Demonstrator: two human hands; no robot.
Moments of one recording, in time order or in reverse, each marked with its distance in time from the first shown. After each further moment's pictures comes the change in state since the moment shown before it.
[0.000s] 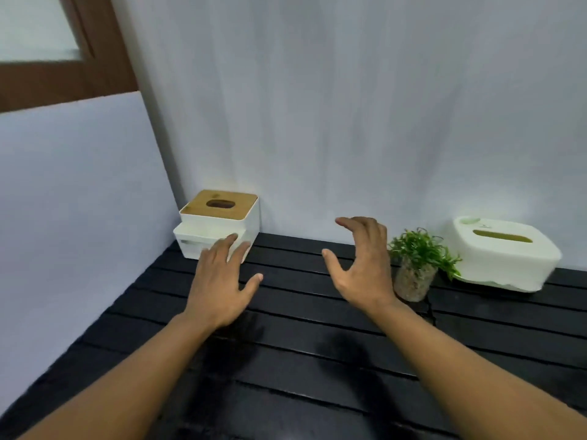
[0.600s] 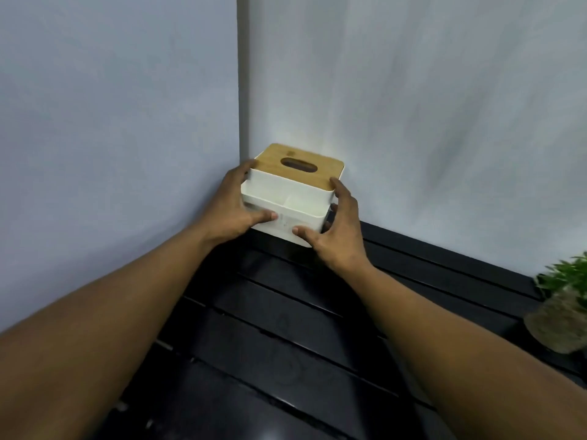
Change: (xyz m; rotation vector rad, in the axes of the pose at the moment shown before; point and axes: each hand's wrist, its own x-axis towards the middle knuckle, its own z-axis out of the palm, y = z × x) left_hand 0.085 -0.173 0.024 -0.674 0.085 -0.191; right_hand 0.049 -0.031 0.237 0.351 -0.310 0.172
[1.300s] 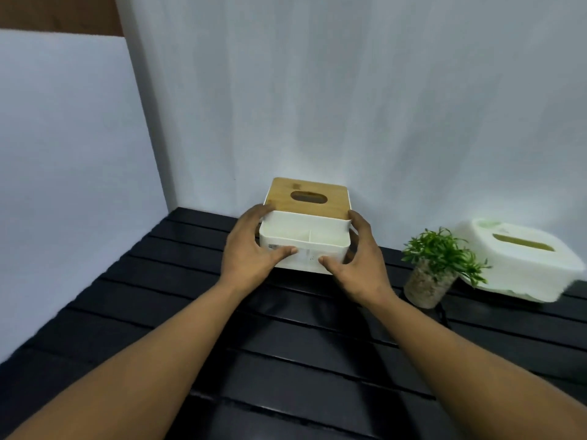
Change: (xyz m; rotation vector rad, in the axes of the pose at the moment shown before) left_hand -0.062 0.118 0.129 -0.125 0.094 0.110; right_hand -0.082 0.021 -0.172 -0.044 0.129 0.170
